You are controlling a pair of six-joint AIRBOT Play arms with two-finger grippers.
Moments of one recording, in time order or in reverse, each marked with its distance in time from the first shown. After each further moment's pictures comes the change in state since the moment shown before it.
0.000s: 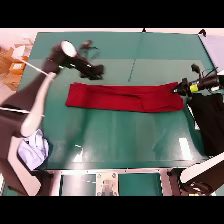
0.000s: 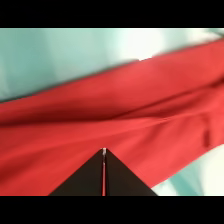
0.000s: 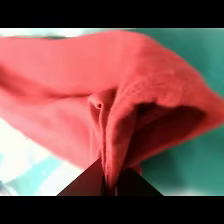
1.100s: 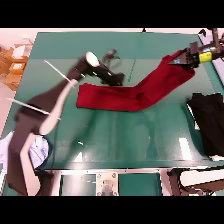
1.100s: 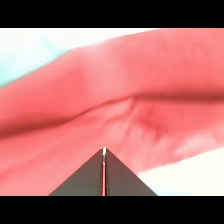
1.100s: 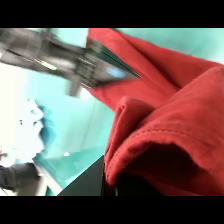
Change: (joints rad) left arm -0.026 -0.069 0.137 -0.115 -0.098 0.094; right arm 0.238 0.289 0.168 0.182 0.094 0.174
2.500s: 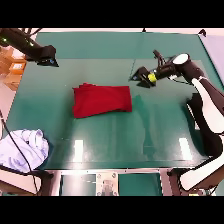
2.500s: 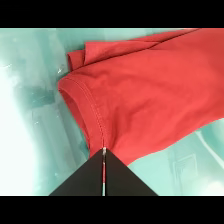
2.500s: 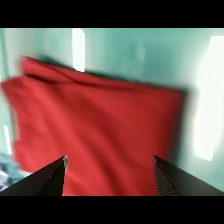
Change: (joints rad) left arm 0.424 0.347 -0.013 0.252 -0.419 0.064; right arm 0.245 -0.209 -0.275 -0.126 -0.486 0.115
